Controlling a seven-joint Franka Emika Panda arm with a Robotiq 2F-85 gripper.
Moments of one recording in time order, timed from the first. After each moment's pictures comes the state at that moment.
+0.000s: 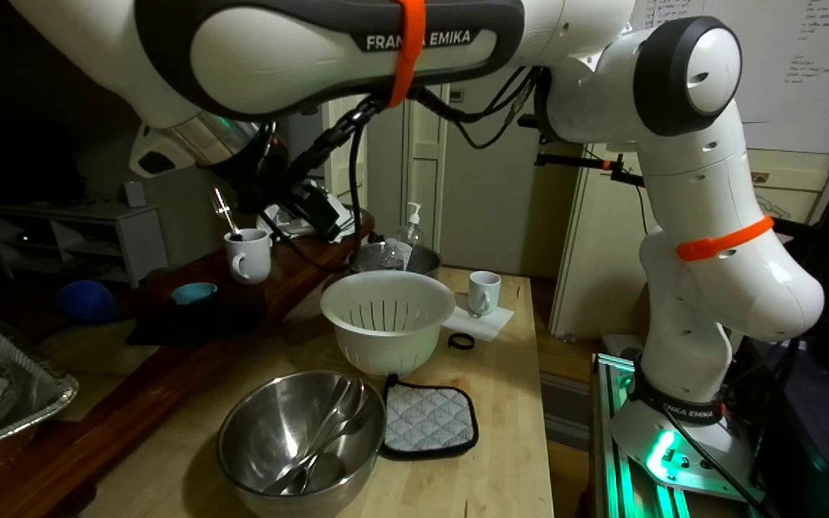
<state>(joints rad) 0.46 0.50 0.32 -1.15 -0.71 1.08 -0.61</state>
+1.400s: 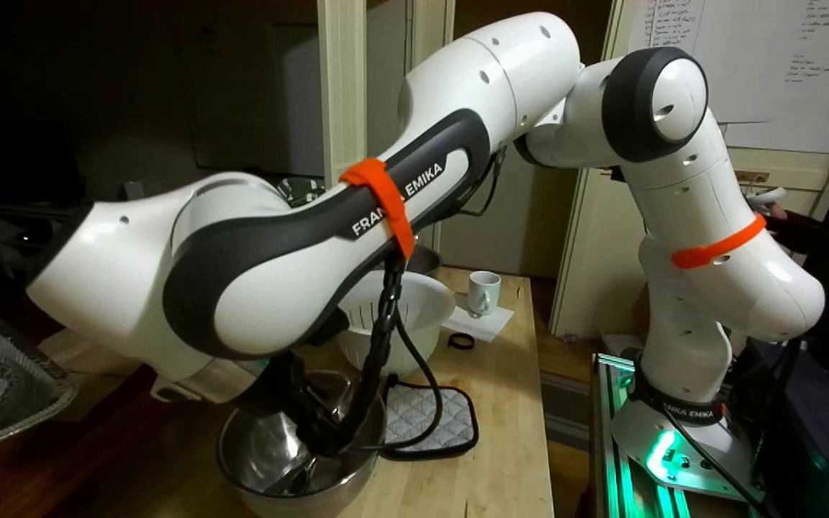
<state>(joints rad) 0.48 0.63 0.33 -1.44 -0.34 1.43 -0.17</state>
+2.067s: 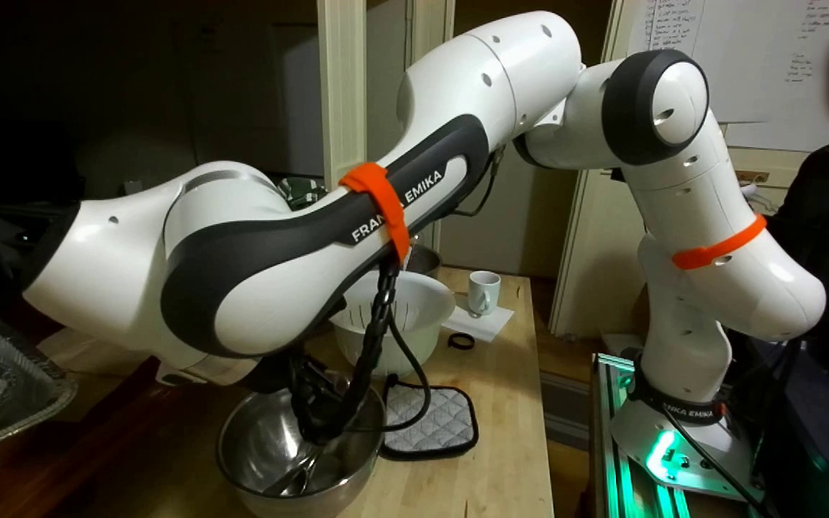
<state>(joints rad) 0.51 0.63 0.31 -1.40 -0.45 1.34 -0.22</state>
